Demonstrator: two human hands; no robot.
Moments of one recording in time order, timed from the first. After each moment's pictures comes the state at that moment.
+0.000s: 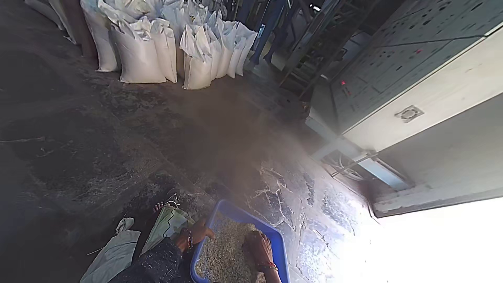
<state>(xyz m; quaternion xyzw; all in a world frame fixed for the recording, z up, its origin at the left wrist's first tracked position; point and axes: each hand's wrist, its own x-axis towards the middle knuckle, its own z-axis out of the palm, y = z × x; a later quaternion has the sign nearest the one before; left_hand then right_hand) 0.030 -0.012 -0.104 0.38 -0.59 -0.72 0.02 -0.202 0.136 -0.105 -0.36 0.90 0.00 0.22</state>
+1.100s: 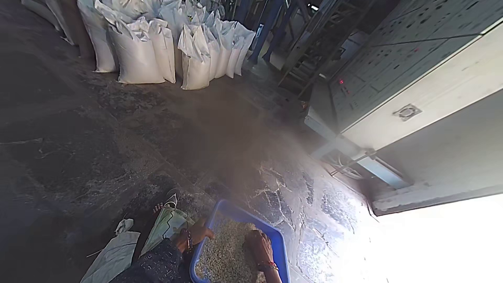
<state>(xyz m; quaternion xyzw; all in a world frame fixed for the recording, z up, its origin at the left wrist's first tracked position) 0.031 -0.012 -0.102 0.37 -0.59 -0.72 0.02 -0.203 0.137 -0.104 -0.36 0.91 -0.01 0.22</state>
